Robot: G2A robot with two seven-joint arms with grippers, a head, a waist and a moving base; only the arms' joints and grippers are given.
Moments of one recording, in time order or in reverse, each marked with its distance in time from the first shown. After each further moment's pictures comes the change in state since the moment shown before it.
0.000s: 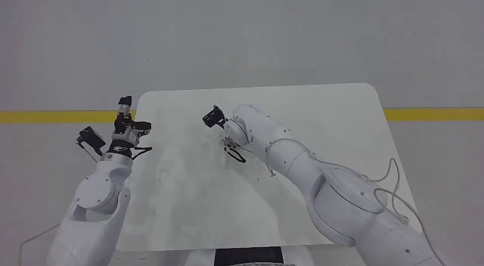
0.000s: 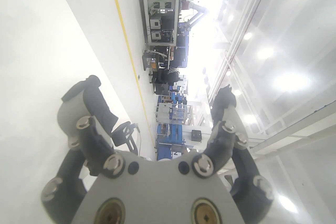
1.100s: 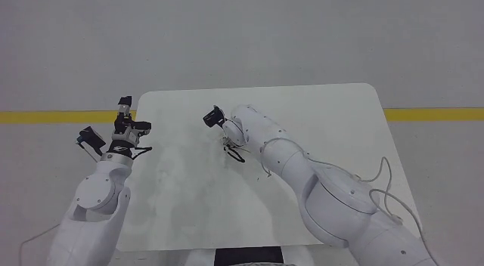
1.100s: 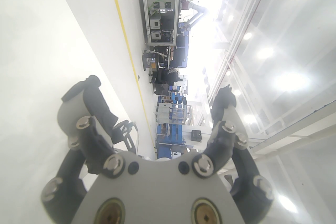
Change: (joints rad) left arm 0.000 0.000 0.000 0.000 0.000 0.000 0.000; right arm 0.011 -0.061 0.035 0.122 -0.054 -0.020 -0.028
